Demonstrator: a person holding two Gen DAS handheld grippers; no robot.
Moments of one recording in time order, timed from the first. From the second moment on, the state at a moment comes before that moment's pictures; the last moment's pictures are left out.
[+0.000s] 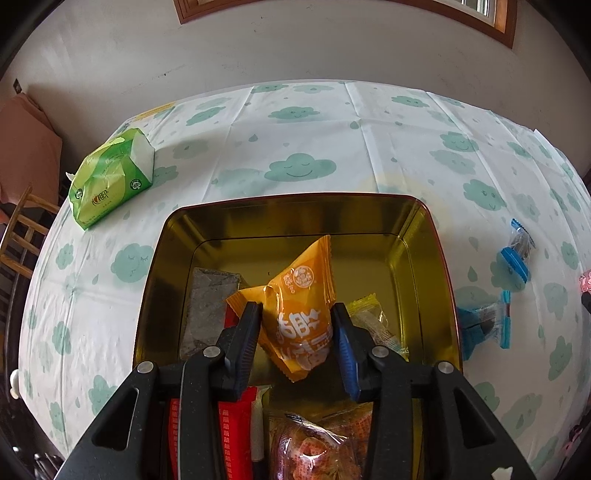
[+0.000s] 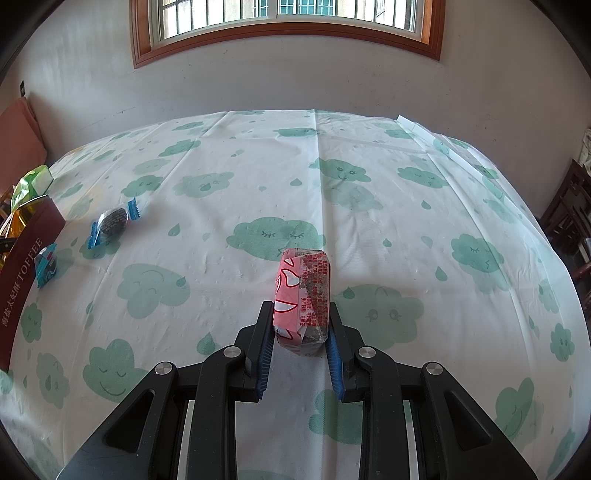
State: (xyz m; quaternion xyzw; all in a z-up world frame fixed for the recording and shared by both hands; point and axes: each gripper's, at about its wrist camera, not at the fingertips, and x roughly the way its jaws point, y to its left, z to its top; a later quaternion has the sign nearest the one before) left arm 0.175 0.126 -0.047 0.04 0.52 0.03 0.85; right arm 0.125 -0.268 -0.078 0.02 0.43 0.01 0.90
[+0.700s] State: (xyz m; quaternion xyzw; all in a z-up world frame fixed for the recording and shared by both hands) left arm 0.154 0.122 -0.028 0.03 0.50 0.02 0.86; right arm 0.125 -0.268 -0.078 0.02 0.43 0.01 0.90
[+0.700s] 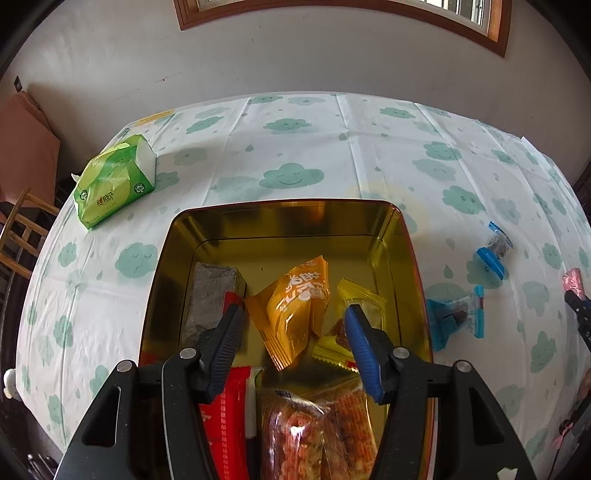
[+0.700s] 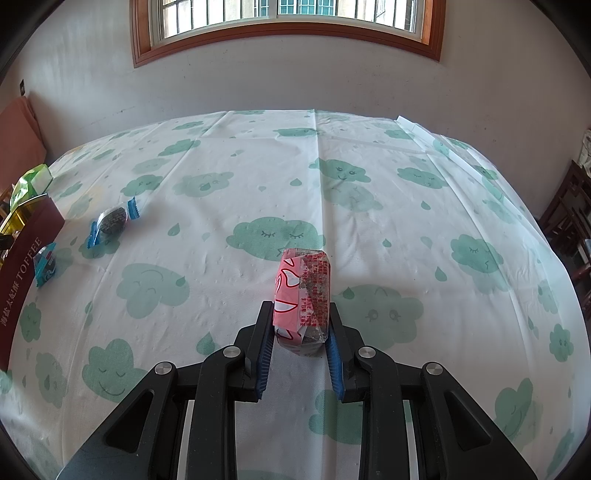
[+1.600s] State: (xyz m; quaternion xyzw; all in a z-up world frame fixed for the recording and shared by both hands) left arm 0.063 0.144 0.001 0.03 0.45 0.08 0.89; right arm 0.125 -0.267 -0.078 0.02 0.43 0.01 0.90
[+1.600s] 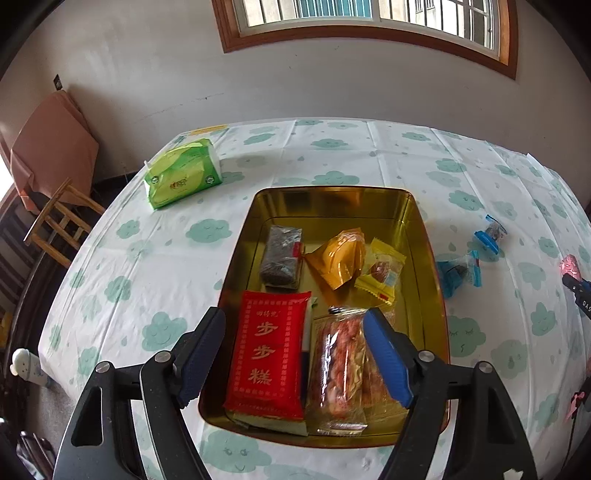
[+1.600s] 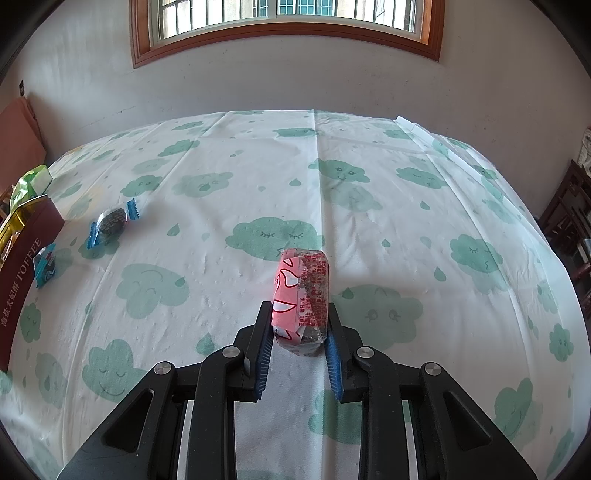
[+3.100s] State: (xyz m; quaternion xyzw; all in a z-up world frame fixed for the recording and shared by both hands) left arm 0.012 0.228 -0.001 -0.04 0.45 0.14 0.88; right arm 0.067 0.024 0.011 -0.01 0.39 0.28 0.88
